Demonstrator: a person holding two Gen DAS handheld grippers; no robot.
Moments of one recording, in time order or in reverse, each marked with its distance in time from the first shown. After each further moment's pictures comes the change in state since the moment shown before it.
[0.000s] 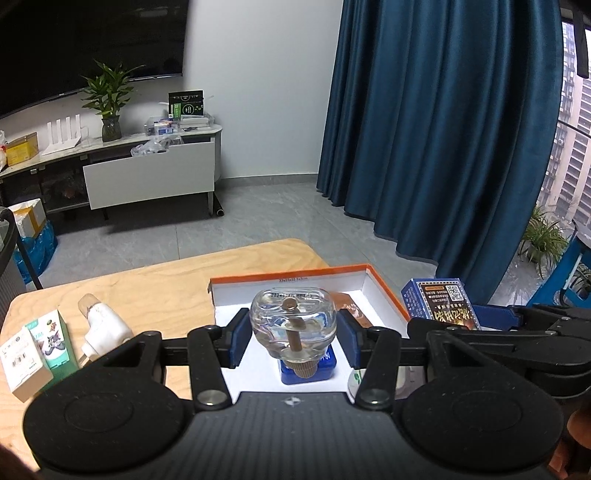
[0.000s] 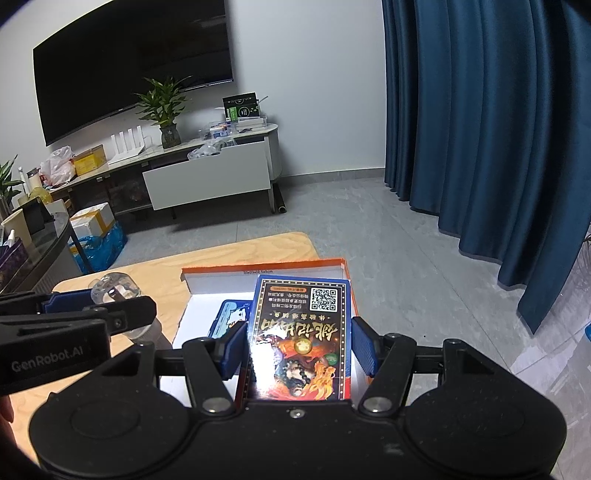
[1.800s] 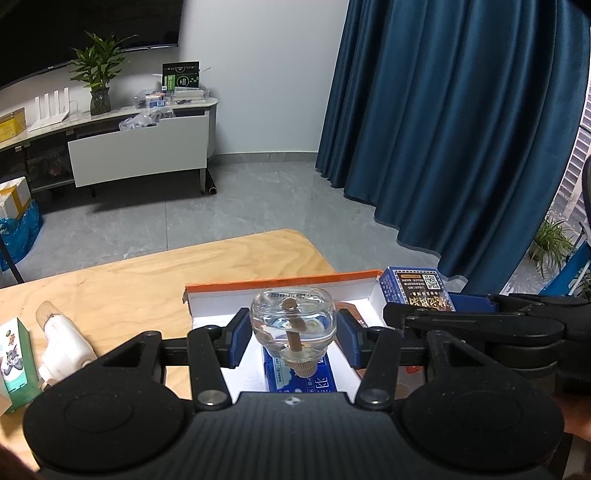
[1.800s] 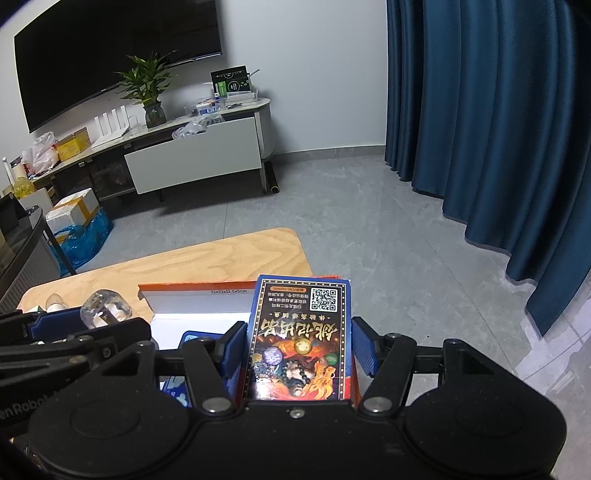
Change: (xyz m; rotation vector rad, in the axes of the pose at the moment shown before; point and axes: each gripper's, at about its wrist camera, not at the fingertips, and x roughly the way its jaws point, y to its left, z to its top) left arm 0.062 0.009 0.026 -0.040 0.088 -0.027; right arm 0.090 -0.014 0.040 0.006 0.095 -0.010
